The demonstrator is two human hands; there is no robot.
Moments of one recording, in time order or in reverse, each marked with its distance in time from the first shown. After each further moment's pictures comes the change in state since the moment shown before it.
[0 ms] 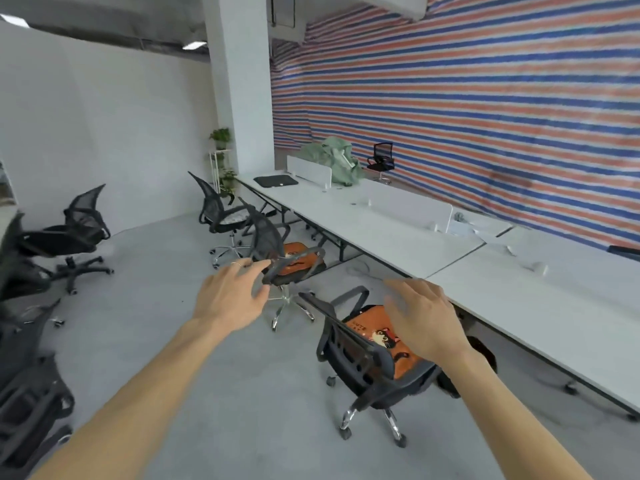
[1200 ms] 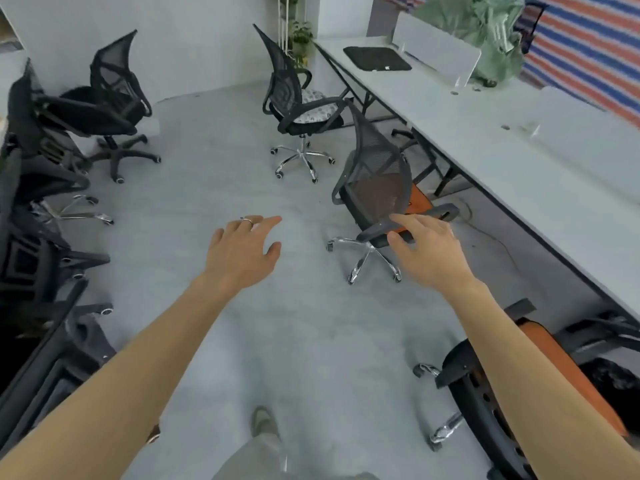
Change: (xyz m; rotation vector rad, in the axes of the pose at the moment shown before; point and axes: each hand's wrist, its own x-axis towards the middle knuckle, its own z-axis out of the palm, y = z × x) left_hand 0.407 -0.491 0.237 -0.075 -0.238 -0.264; right_hand 0.552 -0.273 0.446 0.023 -0.248 -0.071
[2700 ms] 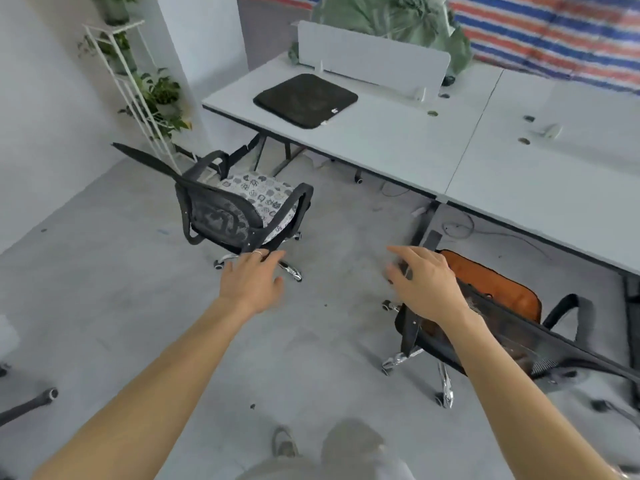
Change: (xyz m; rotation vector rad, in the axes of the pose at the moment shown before) left_hand 1.001 -0.180 0.020 0.188 -0.301 0.526; right_hand 0.820 -0.137 0.200 0.089 0.075 0.625
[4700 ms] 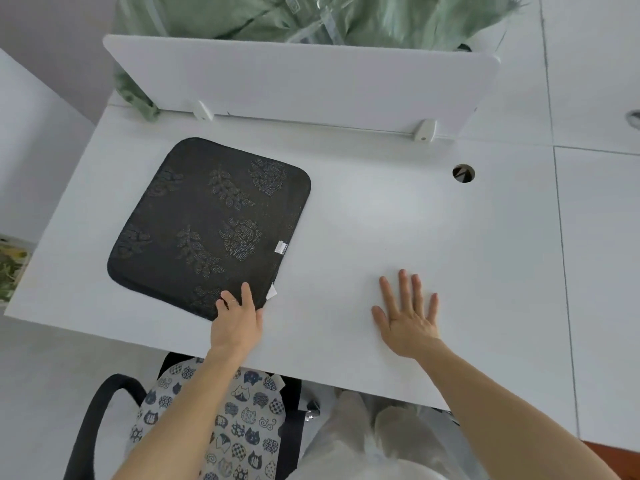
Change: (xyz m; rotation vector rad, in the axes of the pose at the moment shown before) left_hand 0.894 0.025 0.019 0.309 -0.380 0.041; right_hand 0.800 0.116 0.117 -0.145 -0.506 0.461
